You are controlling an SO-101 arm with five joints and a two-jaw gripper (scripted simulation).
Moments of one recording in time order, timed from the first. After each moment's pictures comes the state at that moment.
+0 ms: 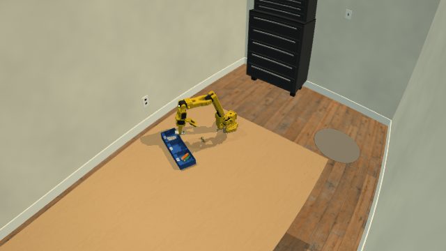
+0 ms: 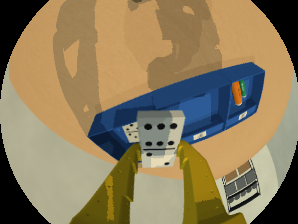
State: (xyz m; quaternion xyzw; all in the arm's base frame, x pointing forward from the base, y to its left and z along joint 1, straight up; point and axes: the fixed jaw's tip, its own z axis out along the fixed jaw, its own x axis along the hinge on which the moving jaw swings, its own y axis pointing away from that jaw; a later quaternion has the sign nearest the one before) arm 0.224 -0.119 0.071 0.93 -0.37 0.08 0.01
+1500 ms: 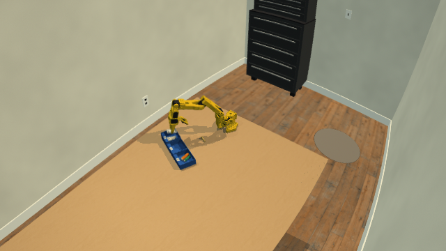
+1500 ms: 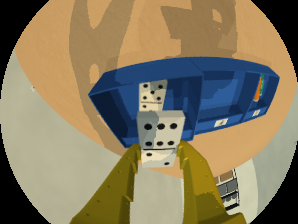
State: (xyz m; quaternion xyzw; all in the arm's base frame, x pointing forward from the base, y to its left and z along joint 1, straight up) arm 0.242 -0.166 0.068 0.95 -0.27 0.11 0.03
